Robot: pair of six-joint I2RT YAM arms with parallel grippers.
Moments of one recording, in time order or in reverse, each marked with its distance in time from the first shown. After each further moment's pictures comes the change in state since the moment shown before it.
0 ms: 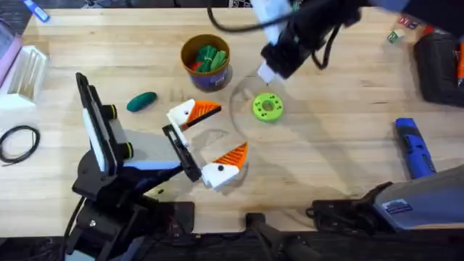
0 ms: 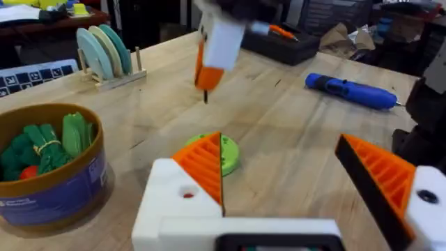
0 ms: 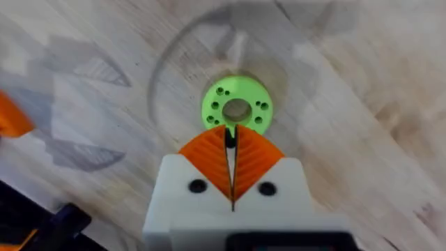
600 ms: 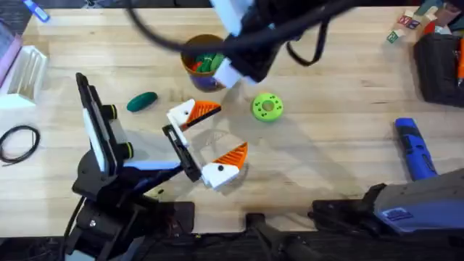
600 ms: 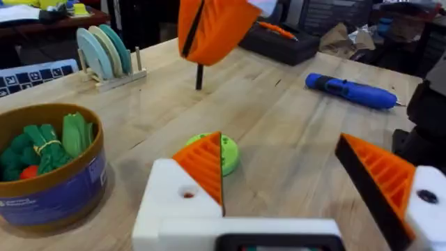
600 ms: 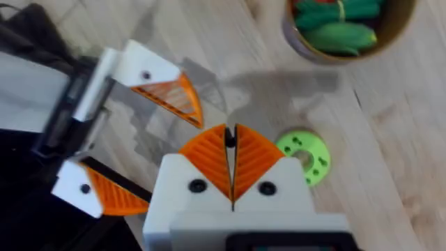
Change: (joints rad) left arm 0.000 0.000 0.000 0.000 0.000 0.000; right arm 0.234 -0.006 0.238 -0.082 -0.131 -0.050
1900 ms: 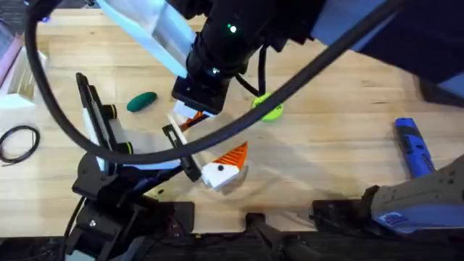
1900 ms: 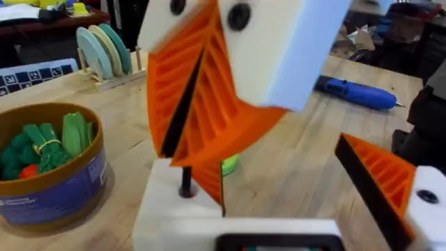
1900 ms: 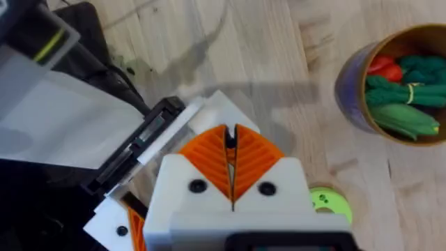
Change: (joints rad) left arm 0.000 0.000 0.000 -0.001 0.000 -0.004; right arm 0.194 0.080 0.000 0.115 0.014 -0.026
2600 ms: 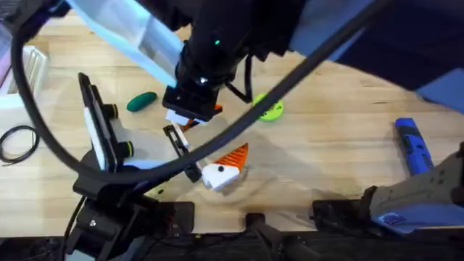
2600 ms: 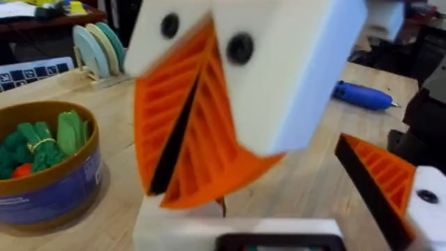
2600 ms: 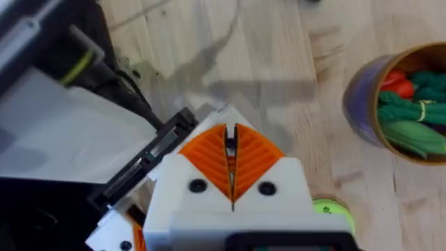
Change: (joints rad) left arm 0.000 0.001 0.000 -0.001 0.006 -0.009; right arm 0.037 0.035 0.014 0.013 0.004 -0.008
